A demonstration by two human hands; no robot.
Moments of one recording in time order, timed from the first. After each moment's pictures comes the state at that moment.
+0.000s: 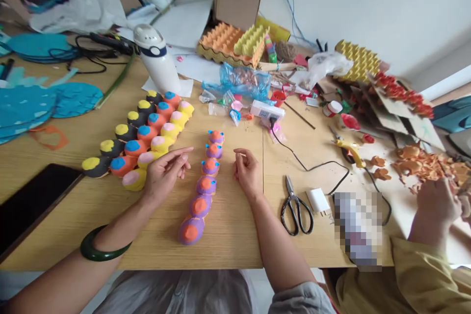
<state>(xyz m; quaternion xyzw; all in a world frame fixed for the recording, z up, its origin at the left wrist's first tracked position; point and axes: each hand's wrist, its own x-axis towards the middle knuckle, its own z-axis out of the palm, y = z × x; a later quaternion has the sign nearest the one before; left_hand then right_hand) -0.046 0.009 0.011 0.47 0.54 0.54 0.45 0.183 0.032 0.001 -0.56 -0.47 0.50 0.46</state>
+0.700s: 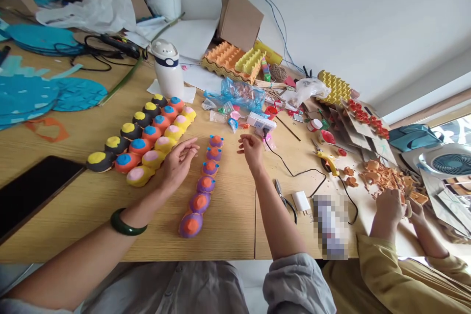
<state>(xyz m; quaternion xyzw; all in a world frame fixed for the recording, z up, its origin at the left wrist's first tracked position) -0.026 0.039 -0.014 0.47 0.53 0.58 0.40 0.196 0.100 0.047 -0.60 -0.47 0.43 0.49</state>
